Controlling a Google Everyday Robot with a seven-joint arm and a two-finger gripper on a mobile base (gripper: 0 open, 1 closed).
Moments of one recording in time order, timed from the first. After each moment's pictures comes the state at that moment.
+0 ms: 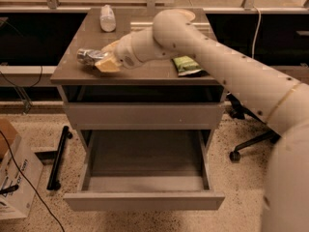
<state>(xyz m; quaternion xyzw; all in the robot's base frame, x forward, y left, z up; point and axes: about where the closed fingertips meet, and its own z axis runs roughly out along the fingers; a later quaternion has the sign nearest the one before) 0.697 0.142 0.868 -0.56 0.64 0.24 0.46</state>
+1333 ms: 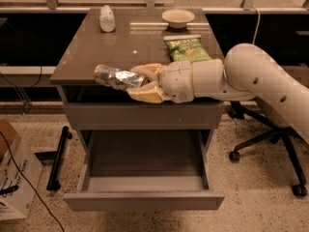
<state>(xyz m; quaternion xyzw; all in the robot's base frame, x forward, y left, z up) 0.547 0.037 0.889 -0.58 0.54 0.31 0.52</state>
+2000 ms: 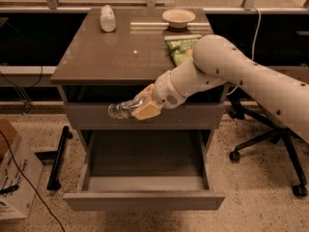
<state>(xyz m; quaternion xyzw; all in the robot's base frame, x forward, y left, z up) 0.564 0.030 0.789 -0.61 0.67 0.28 0.30</state>
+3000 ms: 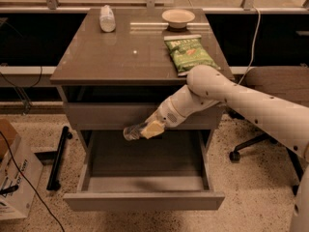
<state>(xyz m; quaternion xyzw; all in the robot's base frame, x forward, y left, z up) 0.581 0.009 0.673 -0.54 0.76 0.30 0.21</state>
